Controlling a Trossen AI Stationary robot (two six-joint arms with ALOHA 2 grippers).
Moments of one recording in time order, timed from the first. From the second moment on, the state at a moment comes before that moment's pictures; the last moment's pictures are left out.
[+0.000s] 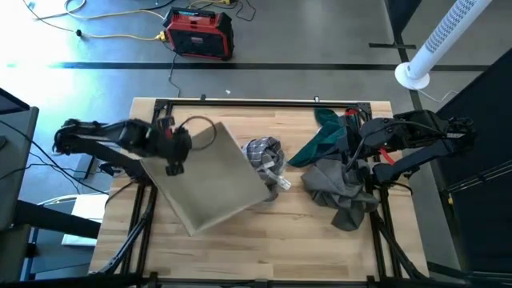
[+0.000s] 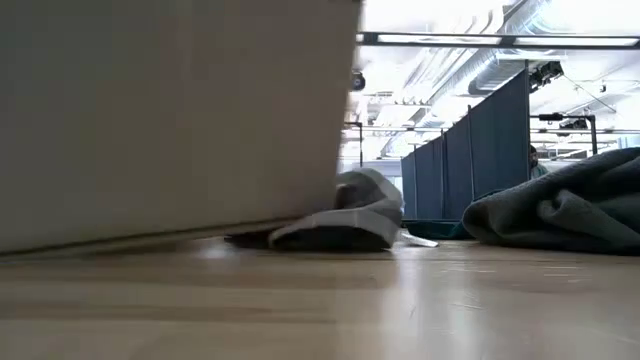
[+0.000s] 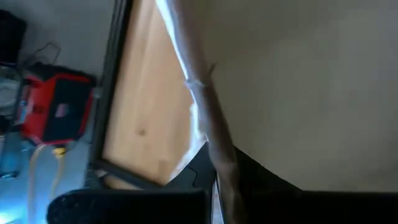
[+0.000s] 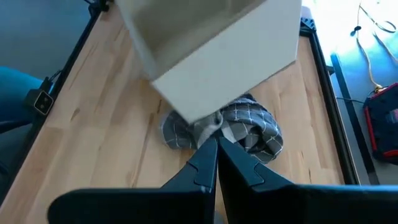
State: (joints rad) left arm -0.11 1.09 1.26 -1.43 -0.49 -0.17; right arm 0.22 1.16 1.59 -1.16 0.17 -0.03
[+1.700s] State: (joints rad) left arm 0.69 1.66 1.79 -0.74 -0.15 0.48; right arm 0.22 1.15 1.59 -1.21 0.17 -0.01
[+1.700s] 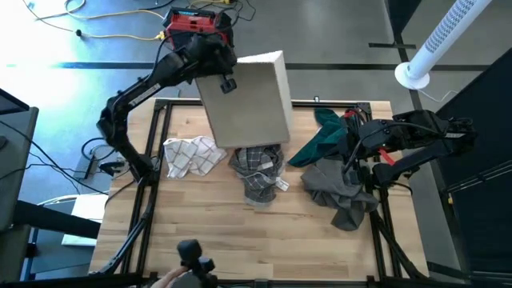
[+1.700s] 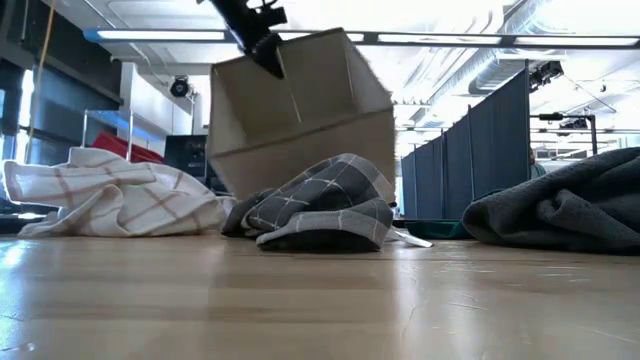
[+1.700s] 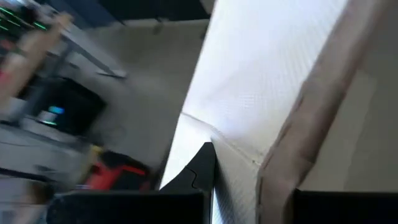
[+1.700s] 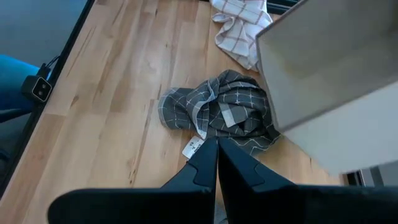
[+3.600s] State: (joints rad) left arm 0.53 1.69 1.80 -0.87 -0.78 0.74; right arm 0.22 1.15 1.59 -1.16 0.16 0.02
